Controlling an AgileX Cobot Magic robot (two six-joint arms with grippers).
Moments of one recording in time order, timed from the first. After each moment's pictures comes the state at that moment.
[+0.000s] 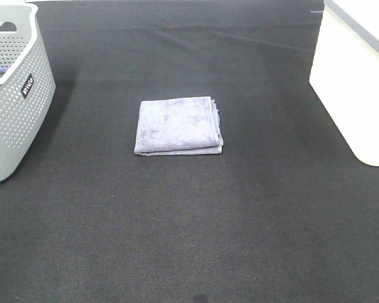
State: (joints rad) left arm 0.00 0.00 -0.50 0.00 1.05 0.00; right arm 0.03 1.88 -1.98 0.23 1.21 -0.13
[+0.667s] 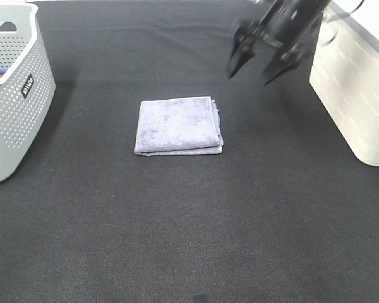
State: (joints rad) left arm 0.00 0.00 -0.50 0.00 1.05 0.00; right arm 0.22 2.34 -2.13 0.50 1.22 -0.19
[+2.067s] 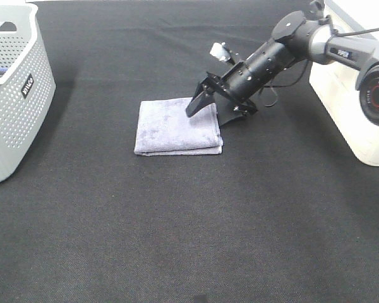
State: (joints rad) left arm 0.00 0.00 -0.50 0.00 1.05 0.00; right arm 0.25 2.70 -2.31 0.80 1.19 -0.34
